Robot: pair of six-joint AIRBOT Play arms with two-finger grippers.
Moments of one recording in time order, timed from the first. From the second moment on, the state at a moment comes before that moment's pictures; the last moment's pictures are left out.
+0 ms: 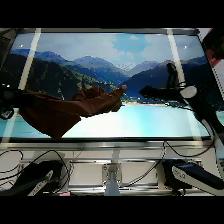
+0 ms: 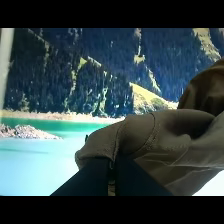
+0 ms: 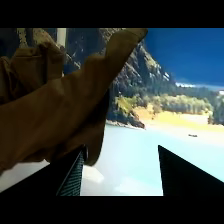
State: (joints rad) left arm -0.31 -0.67 1.12 2.03 -1.35 -1.77; right arm 0.11 -1.23 0.89 -0.77 0.74 1.27
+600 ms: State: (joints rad) left arm -0.31 -0.69 1.12 2.04 -1.33 -1.77; right arm 0.16 -1.75 1.33 -0.65 0.84 1.43
